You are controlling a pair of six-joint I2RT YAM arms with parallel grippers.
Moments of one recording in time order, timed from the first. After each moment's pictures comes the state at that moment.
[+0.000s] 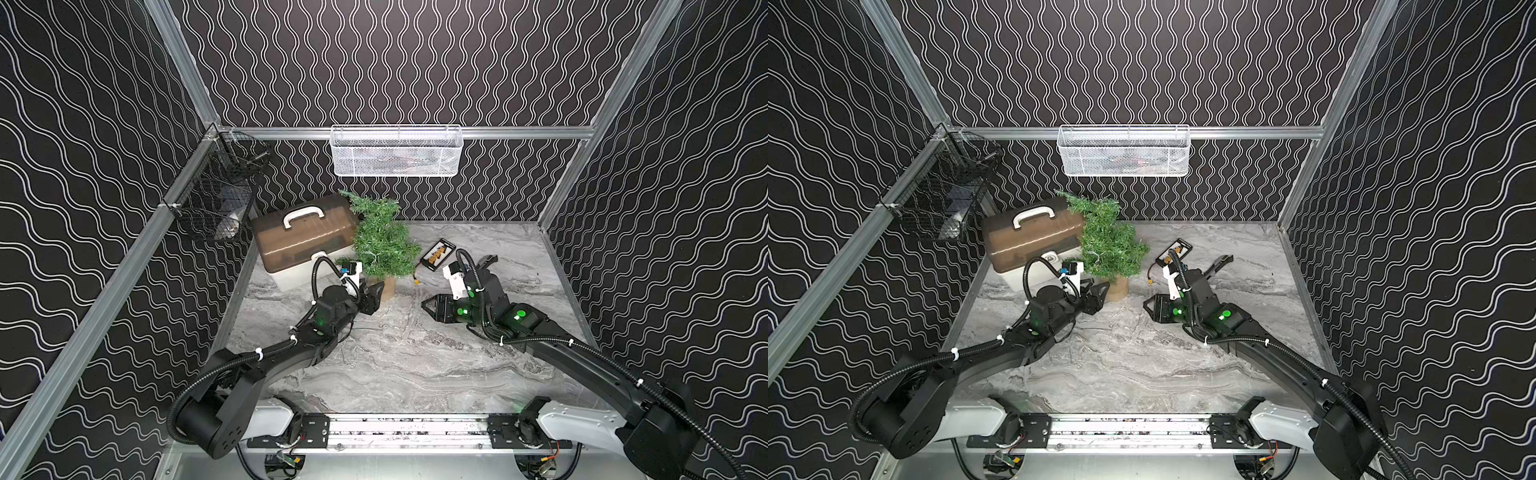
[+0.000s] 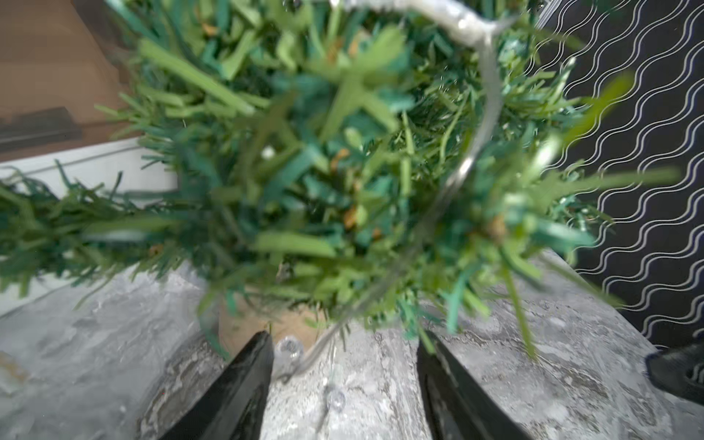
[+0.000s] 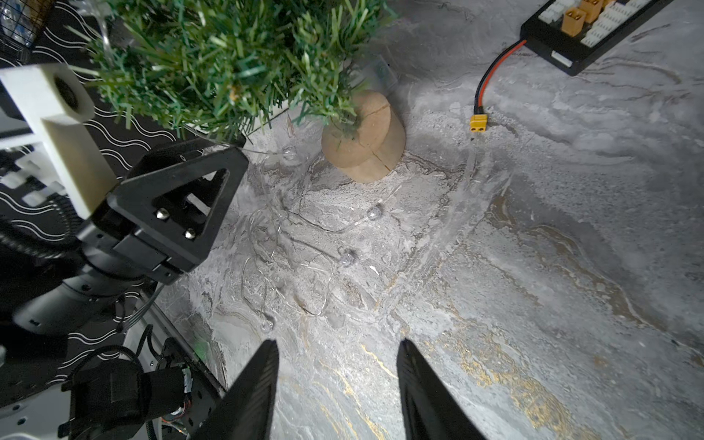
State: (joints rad) left arm -0.45 1.34 0.50 0.63 0.03 -0.34; right arm 0.67 1.17 0.88 -0.36 -0.17 0.60
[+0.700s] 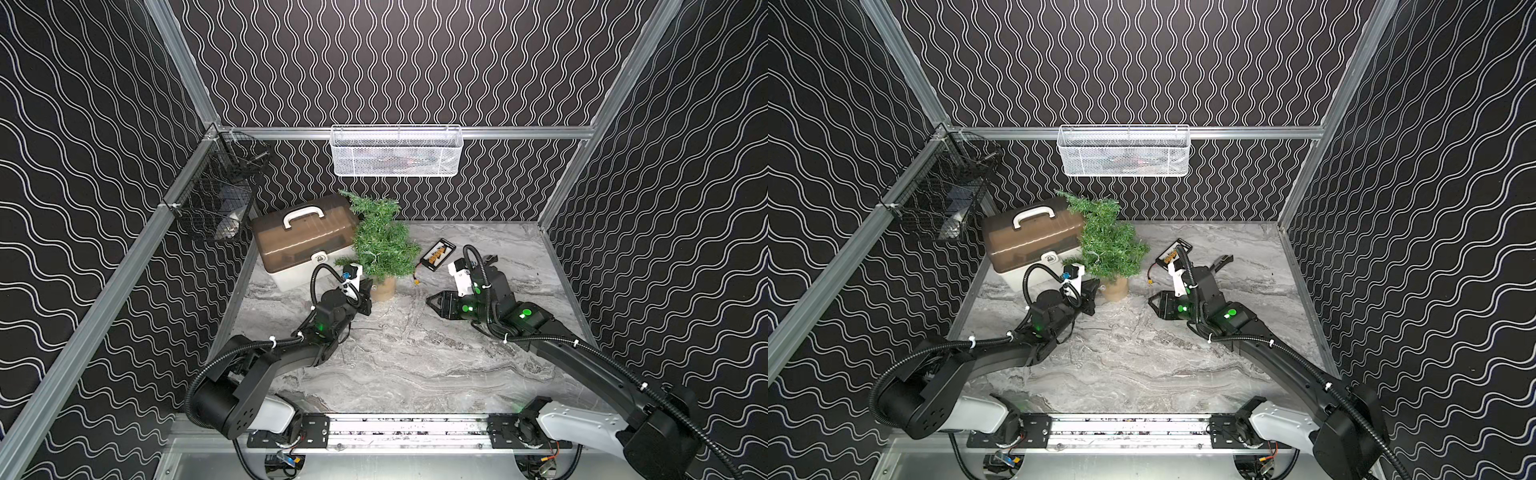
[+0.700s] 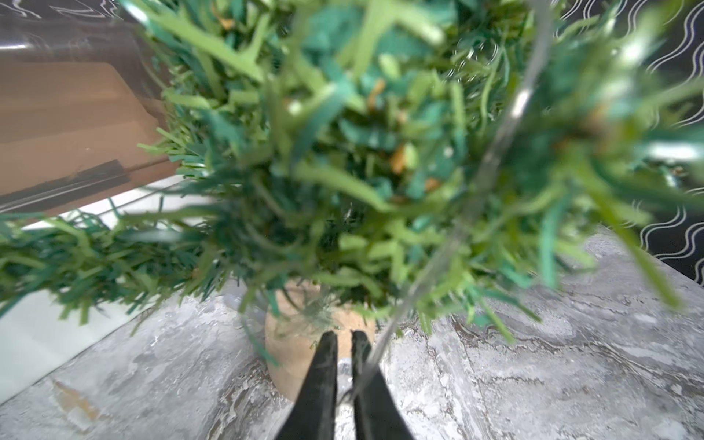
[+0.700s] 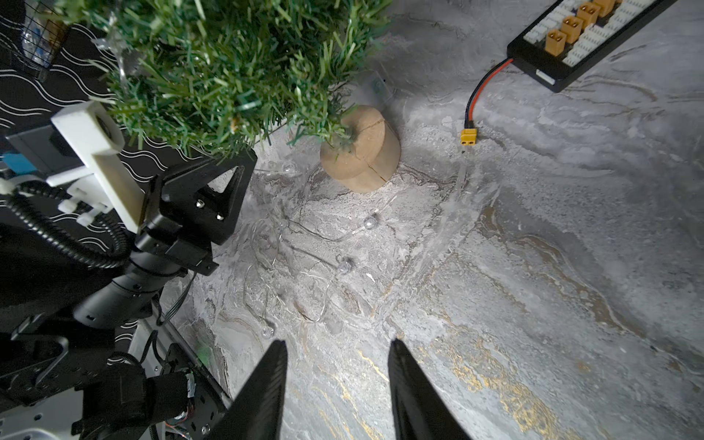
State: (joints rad) left arm -0.43 1.42 0.44 0.82 0.00 -0.18; right arm 0.62 1.16 0.88 -0.36 -0.20 0.58
